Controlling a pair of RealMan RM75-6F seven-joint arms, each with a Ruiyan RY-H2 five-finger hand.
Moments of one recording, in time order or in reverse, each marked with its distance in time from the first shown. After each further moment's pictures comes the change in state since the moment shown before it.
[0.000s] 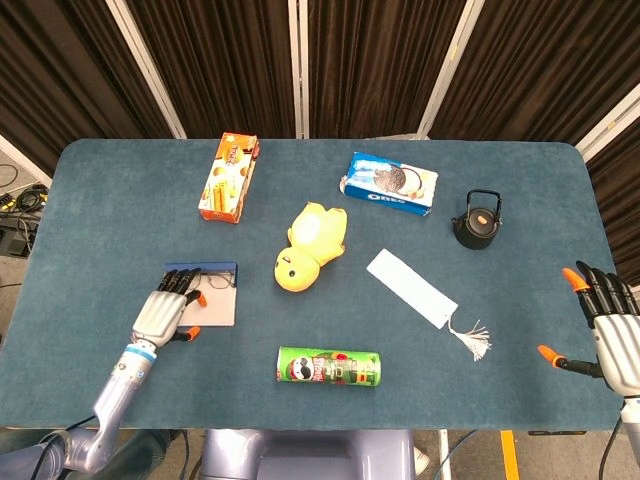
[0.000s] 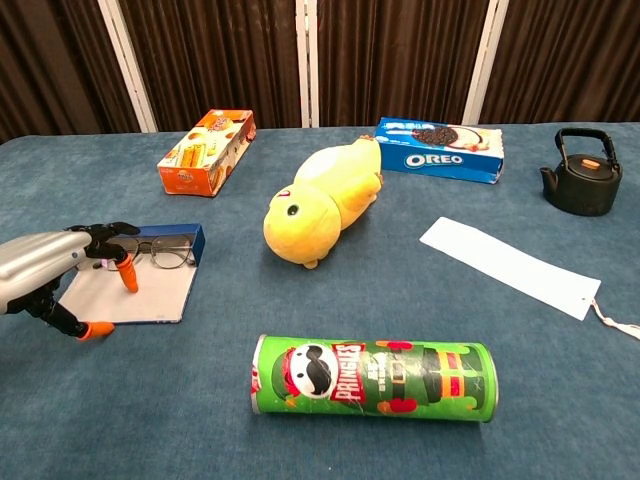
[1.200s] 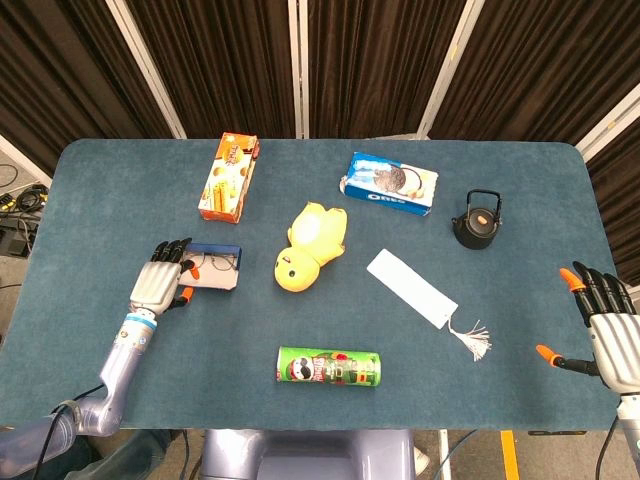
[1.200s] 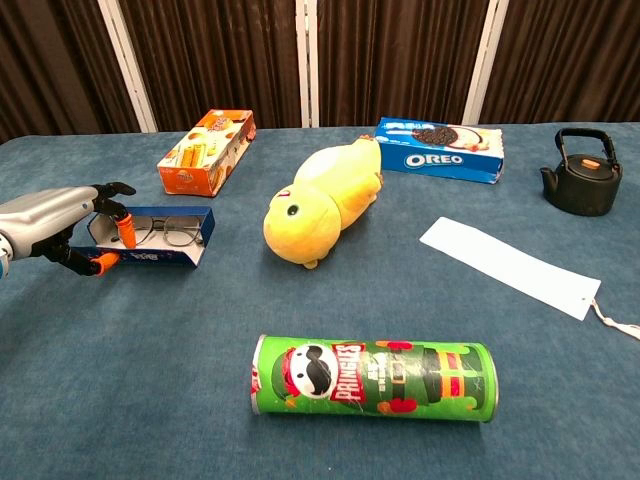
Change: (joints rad) left arm -0.092 -0.018 -0.119 0.081 -0.133 -0.104 0.038; right arm 0.010 -0.012 0.000 0.005 0.019 -0.026 -0.020
